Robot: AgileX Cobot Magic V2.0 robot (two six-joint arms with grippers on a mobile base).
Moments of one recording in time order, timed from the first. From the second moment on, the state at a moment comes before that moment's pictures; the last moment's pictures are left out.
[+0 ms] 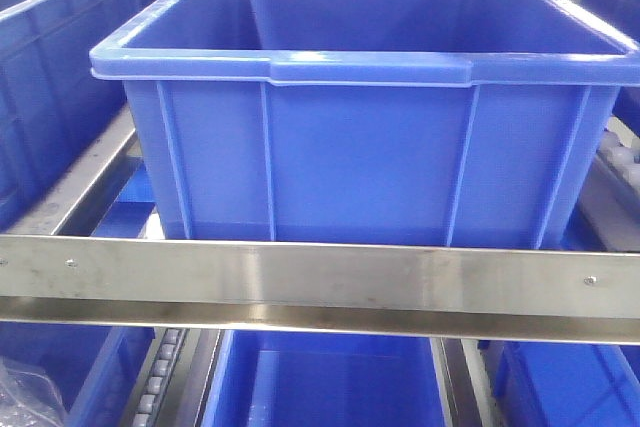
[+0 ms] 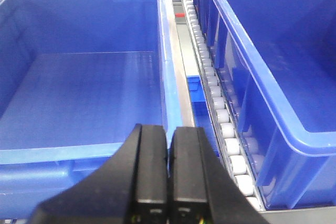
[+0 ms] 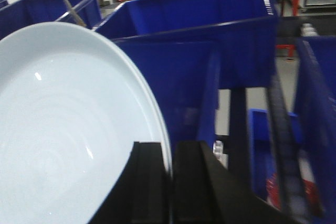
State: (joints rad) left arm -0.13 0.49 -0.46 -0.06 0.21 0.09; right arm 0.20 0.98 -0.68 0.20 -0.20 -0.06
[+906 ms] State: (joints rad) left arm -0.13 0.49 -0.46 -0.06 0.21 0.09; right arm 0.29 1.35 -0.87 0.21 -0.45 -0.12
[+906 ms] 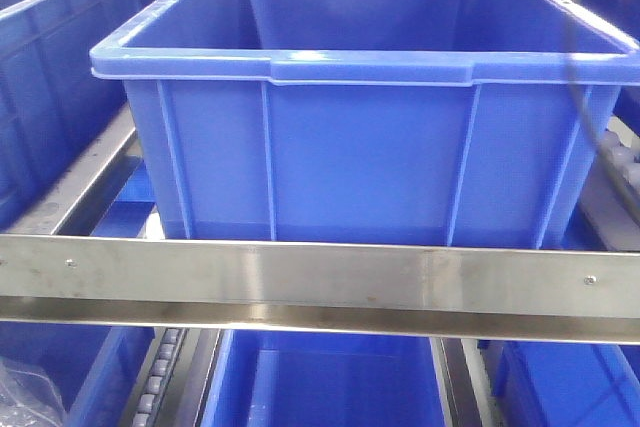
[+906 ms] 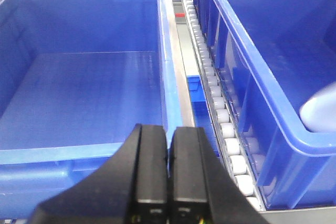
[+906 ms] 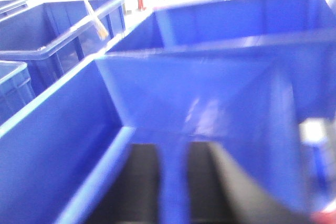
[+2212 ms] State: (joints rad) left arm -0.13 0.49 -0.46 -0.06 0.21 0.09; right arm -0.01 0.02 -0.29 0.30 0.29 -0.16
